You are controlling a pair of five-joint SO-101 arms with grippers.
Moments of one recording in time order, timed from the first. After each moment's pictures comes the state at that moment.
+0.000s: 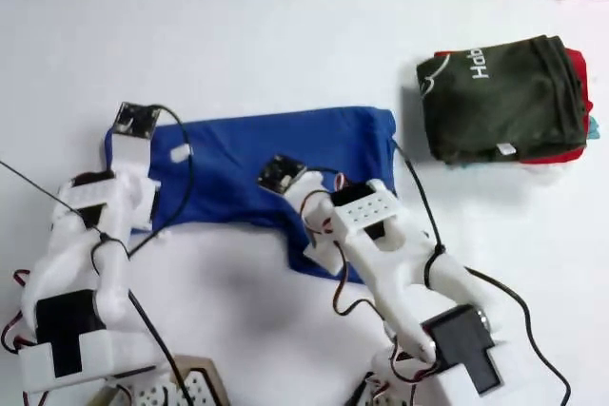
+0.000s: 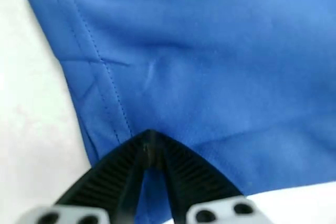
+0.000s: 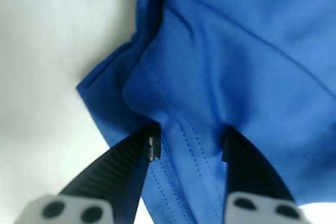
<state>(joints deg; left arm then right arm) -22.1 -6.0 48.4 39.9 -19.9 -27.8 -5.9 46.9 54.1 32.7</state>
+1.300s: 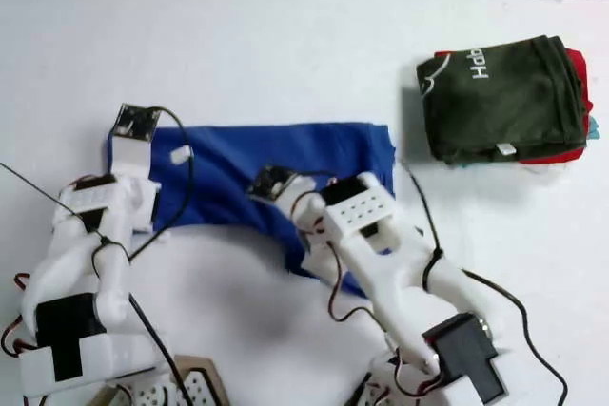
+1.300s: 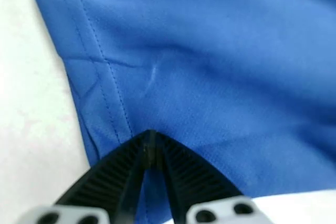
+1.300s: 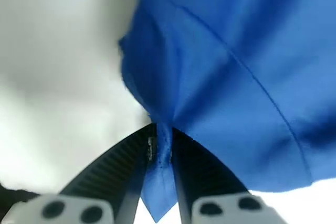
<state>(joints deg) -22.1 -6.6 50.3 37.4 -19.8 -33.8 -10.0 43.0 69.5 32.7</state>
